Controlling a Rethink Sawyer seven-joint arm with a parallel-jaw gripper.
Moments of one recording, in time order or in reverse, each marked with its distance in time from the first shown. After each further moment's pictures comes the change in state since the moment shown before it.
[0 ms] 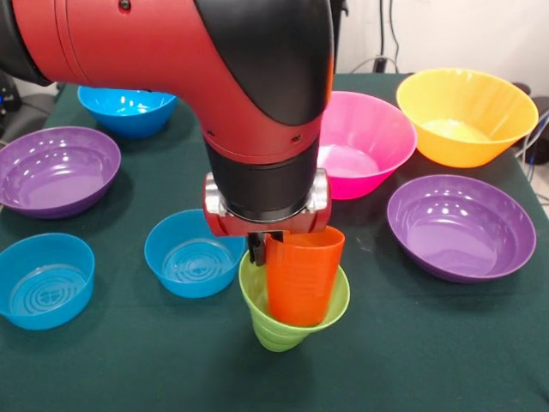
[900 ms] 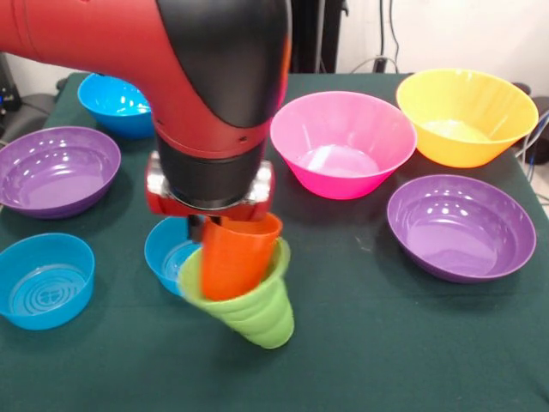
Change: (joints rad) arm 0.009 0.002 -0.124 -0.033 -0.055 0.064 0.000
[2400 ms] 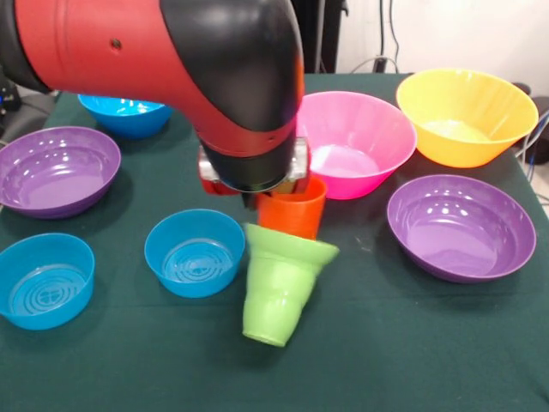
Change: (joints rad) arm -0.007 -0.024 -0.034 0.208 0.198 0.001 0.000
